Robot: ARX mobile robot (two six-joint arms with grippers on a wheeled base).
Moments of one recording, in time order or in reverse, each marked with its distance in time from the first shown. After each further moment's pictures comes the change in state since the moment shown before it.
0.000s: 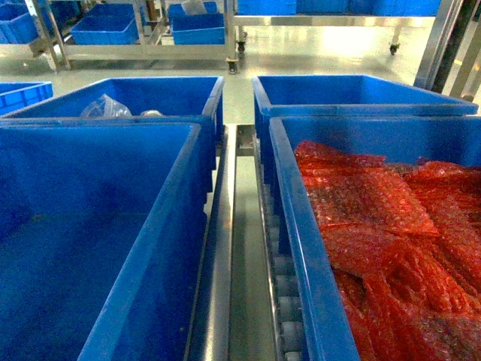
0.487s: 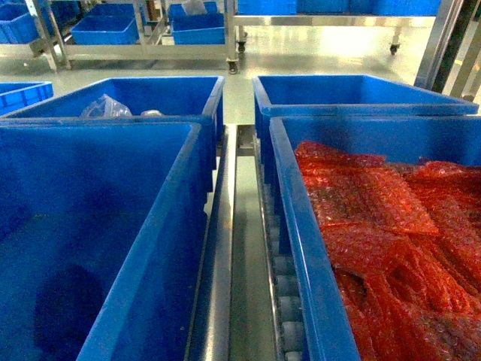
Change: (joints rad) left arm 0.276 0.630 0.154 0.529 0.265 0.048; right arm 0.000 0.000 0.000 0.000 0.000 0.000
